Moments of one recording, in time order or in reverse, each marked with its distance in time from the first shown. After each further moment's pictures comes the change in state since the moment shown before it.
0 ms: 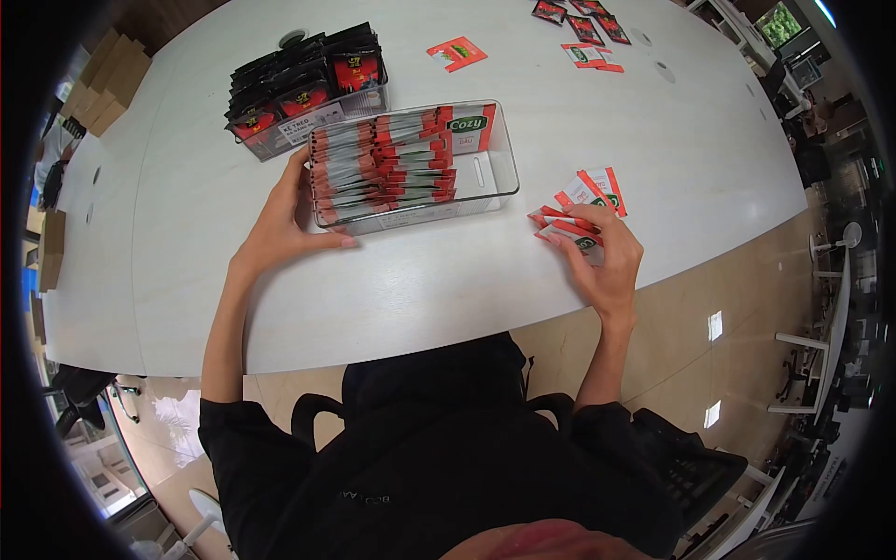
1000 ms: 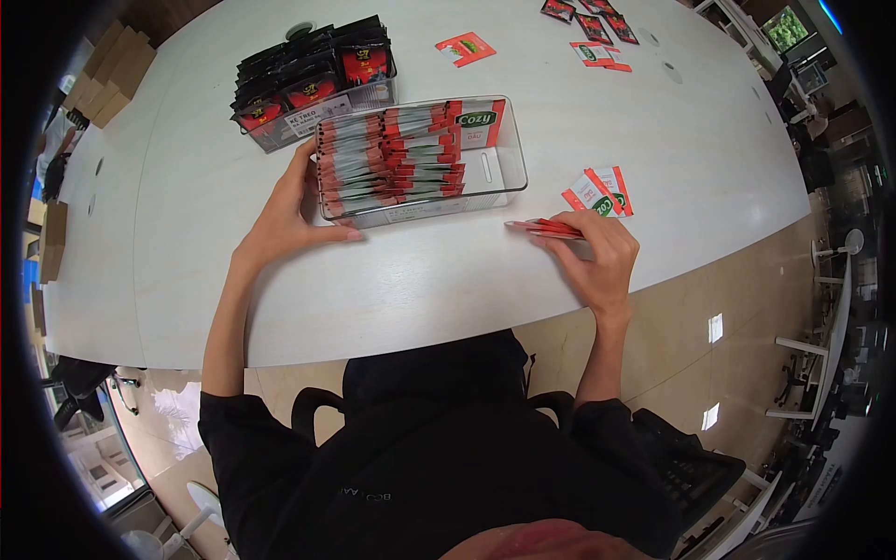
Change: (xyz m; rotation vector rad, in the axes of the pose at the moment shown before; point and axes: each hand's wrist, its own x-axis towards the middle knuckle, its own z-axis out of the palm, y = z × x) left_hand 0.000 -0.003 -0.002 0.045 -0.057 -0.056; right_hand 0.006 -0.013 0.008 -0.097 -0.043 -0.049
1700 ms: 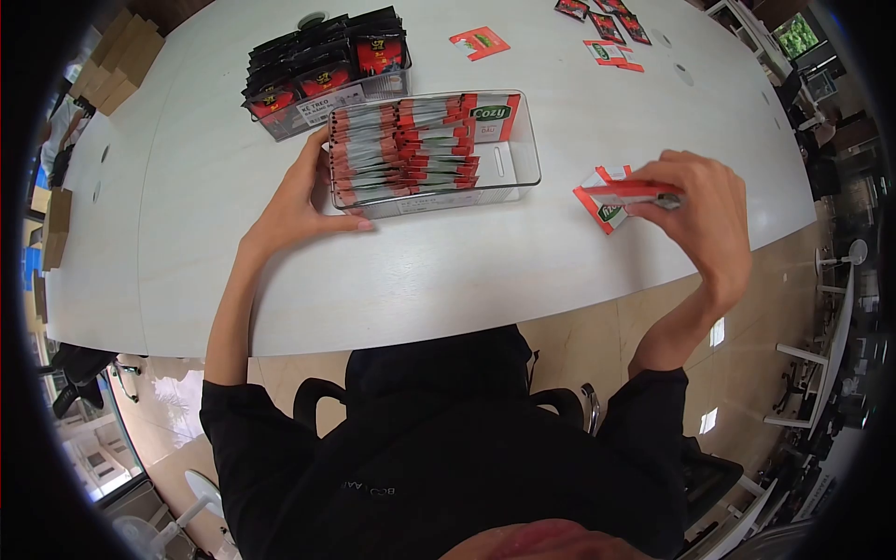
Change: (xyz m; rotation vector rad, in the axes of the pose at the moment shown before) left_hand 0.000 0.002 0.001 0.058 0.057 0.058; right_hand 0.099 -0.016 -0.101 -0.356 -0.441 0.033
